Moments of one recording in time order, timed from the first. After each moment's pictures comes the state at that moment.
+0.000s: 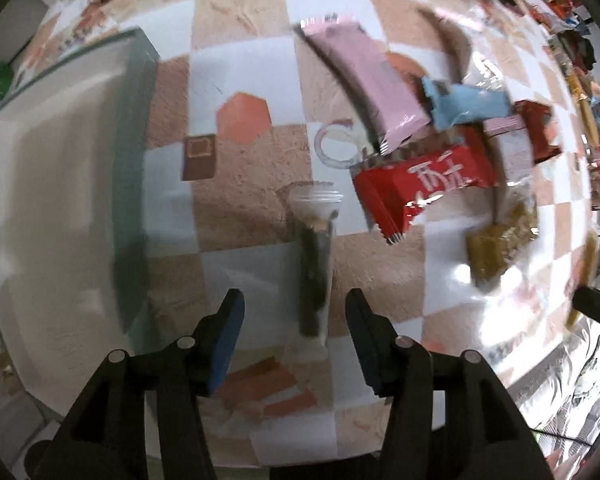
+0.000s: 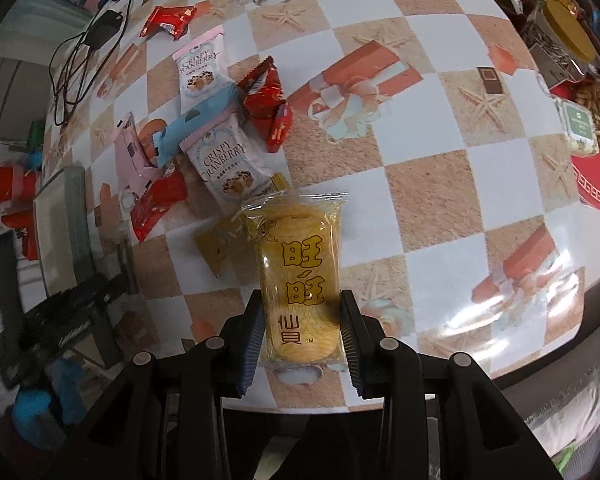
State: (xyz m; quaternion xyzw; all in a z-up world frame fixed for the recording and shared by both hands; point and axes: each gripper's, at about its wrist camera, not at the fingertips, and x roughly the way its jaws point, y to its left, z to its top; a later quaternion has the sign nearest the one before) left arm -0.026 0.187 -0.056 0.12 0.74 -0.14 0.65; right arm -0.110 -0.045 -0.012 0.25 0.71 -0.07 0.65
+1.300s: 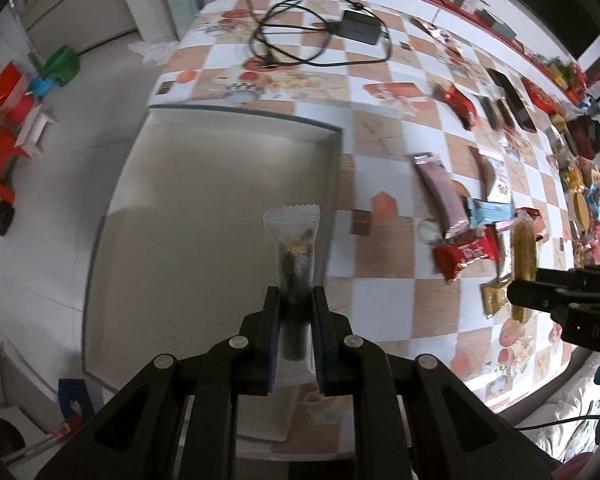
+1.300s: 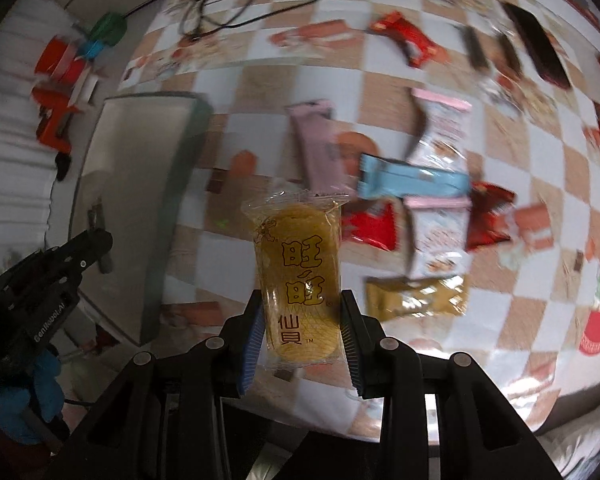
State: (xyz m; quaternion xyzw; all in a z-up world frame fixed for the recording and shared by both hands) left arm -0.040 0.310 0.042 0.04 0.63 -0.08 0.77; right arm -0.024 0.110 0.027 0.08 0.71 0.08 0.70
